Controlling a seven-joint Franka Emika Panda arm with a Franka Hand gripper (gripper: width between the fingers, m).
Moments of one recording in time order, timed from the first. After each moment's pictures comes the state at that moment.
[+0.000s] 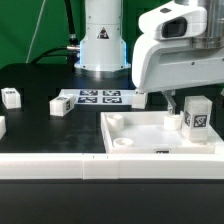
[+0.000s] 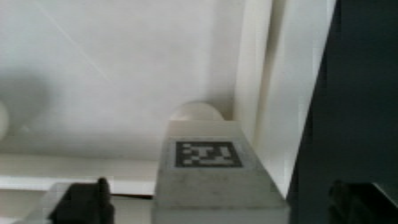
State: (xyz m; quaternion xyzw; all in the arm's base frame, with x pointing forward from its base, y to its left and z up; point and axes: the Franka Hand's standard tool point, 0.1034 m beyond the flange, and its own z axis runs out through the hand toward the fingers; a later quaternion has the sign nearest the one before) arm 0.615 0.122 0.079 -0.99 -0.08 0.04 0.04
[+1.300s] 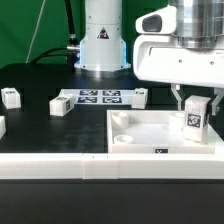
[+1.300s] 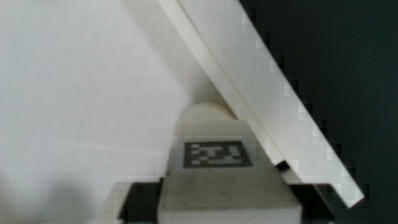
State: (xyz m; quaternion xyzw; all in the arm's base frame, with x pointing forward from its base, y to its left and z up) arm 0.613 0.124 0.076 -0.93 0.36 0.03 0.04
